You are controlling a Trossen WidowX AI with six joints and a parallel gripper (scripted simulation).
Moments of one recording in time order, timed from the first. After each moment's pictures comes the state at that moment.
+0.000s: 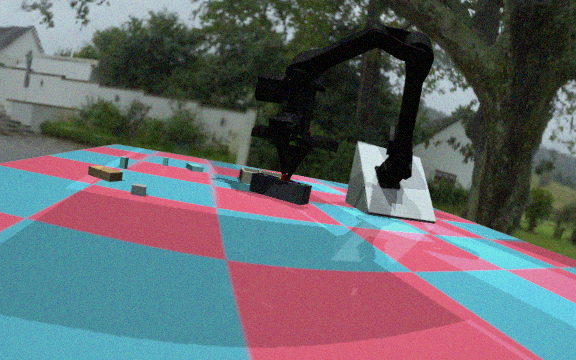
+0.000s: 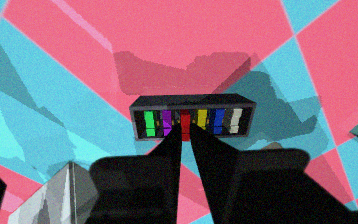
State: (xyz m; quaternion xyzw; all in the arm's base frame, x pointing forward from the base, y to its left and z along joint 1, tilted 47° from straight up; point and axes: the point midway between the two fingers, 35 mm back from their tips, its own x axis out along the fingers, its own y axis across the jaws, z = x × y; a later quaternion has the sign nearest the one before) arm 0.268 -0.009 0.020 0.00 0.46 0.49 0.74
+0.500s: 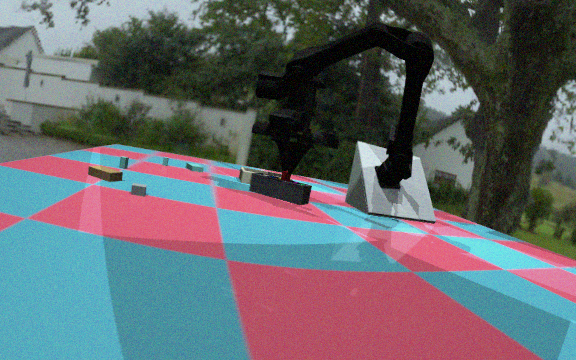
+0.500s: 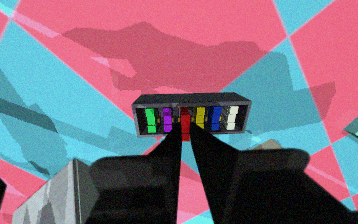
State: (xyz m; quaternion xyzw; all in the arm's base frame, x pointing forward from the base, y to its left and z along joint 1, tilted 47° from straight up) arm 0.268 -0.015 0.025 0.00 0.46 0.49 0.74
